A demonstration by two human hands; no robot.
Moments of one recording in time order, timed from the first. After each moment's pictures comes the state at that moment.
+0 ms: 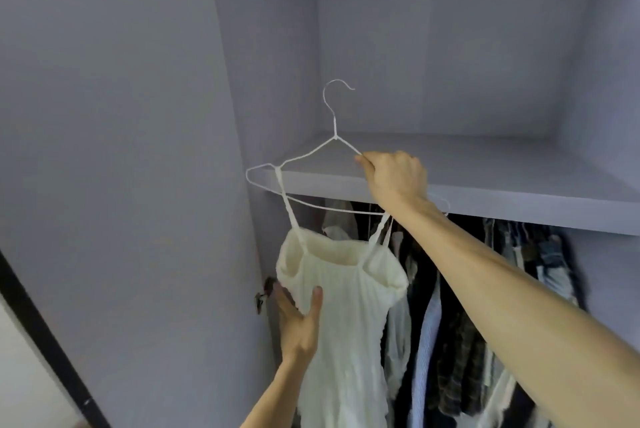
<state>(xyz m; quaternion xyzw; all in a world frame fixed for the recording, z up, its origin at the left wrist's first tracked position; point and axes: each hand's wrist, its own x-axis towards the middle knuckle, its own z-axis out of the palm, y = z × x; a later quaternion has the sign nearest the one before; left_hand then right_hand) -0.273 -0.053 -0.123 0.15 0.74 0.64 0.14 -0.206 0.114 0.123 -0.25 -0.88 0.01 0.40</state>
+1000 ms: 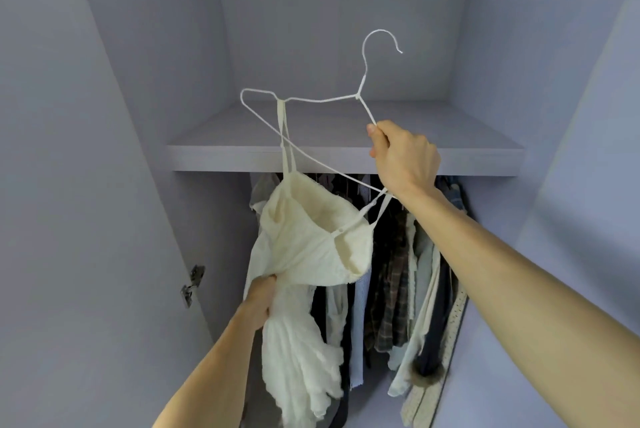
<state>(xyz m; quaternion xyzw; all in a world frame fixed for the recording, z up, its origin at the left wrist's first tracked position) -0.322 0.013 -0.160 0.12 0.72 0.55 0.41 -0.114 0.164 0.095 -0.42 -0.79 0.02 0.44</state>
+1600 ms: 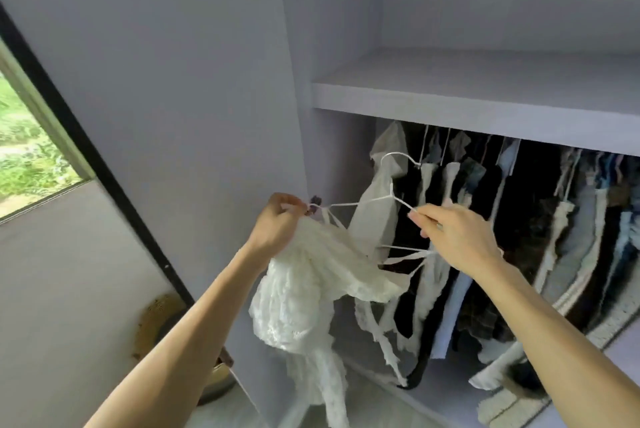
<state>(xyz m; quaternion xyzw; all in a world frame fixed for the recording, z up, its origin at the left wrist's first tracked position) -0.286 -0.168 -0.031 0.14 0.82 0.55 0.10 -0.127 0.095 -0.058 -0.15 -0.95 0.15 0.24</state>
